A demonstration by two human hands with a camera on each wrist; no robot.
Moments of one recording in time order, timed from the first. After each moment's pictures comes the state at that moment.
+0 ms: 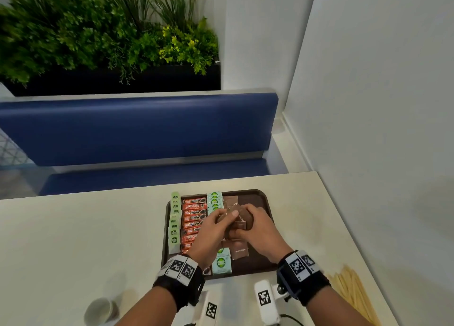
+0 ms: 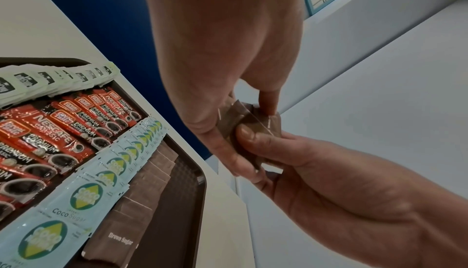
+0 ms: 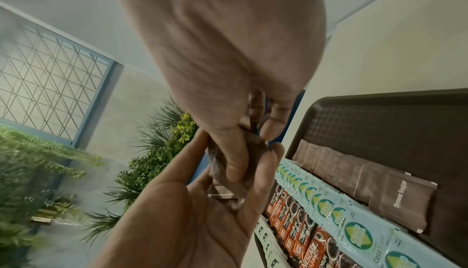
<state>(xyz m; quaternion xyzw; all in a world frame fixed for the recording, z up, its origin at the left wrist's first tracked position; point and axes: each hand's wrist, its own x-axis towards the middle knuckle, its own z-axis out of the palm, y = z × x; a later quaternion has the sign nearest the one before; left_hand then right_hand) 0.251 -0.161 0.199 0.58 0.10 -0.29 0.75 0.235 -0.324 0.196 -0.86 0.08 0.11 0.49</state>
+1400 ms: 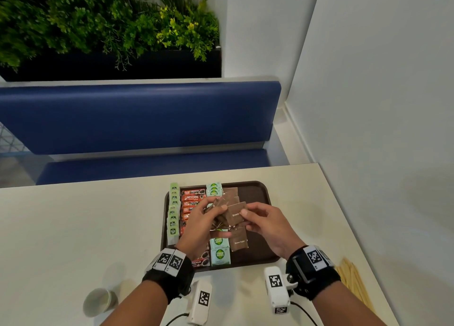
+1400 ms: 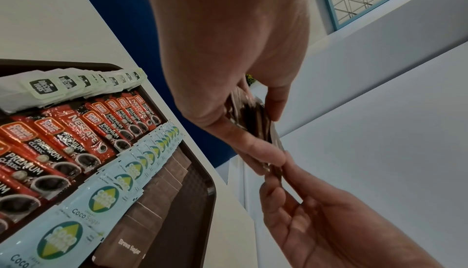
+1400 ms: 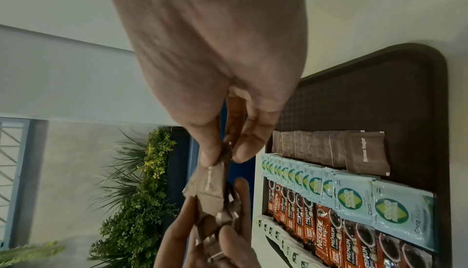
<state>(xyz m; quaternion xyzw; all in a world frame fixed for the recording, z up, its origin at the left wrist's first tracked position) 0.263 -0.142 0.181 0.56 0.14 -0.25 0.78 0.231 -0.342 0.192 -0.66 0.17 0.13 0.72</state>
